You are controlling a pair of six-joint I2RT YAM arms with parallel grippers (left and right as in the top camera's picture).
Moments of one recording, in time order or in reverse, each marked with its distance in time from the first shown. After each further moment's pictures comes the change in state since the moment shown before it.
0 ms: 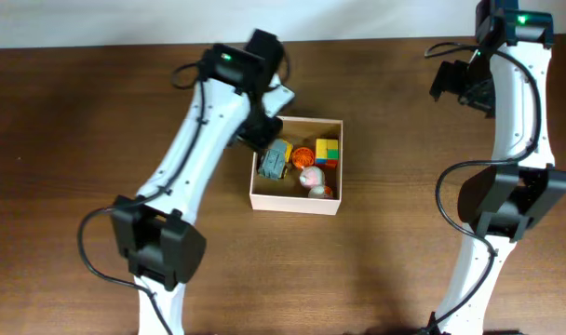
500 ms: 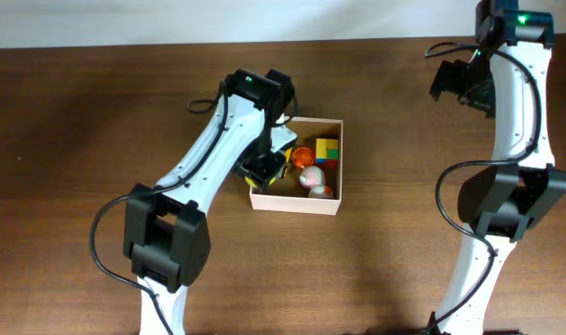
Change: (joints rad) left arm -0.035 0.000 -0.244 -0.019 0.021 0.011; right arm 0.000 0.000 0.000 0.000 0.000 0.000
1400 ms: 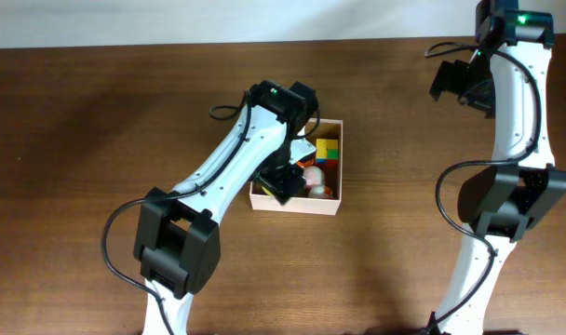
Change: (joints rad) left arm -0.098 0.000 -0.009 0.006 0.006 -0.006; right arm 0.000 0.000 0.000 0.000 0.000 0.000
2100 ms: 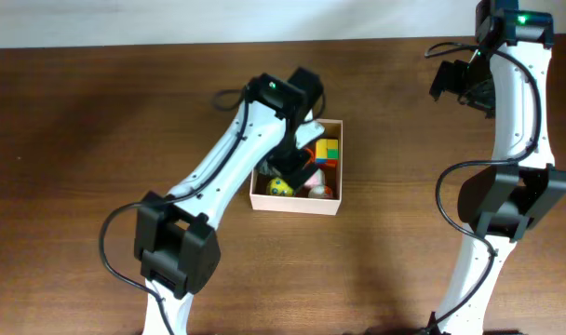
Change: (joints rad) left arm 0.000 0.000 0.090 0.090 -0.013 -0.002; right arm 0.000 0.000 0.000 0.000 0.000 0.000
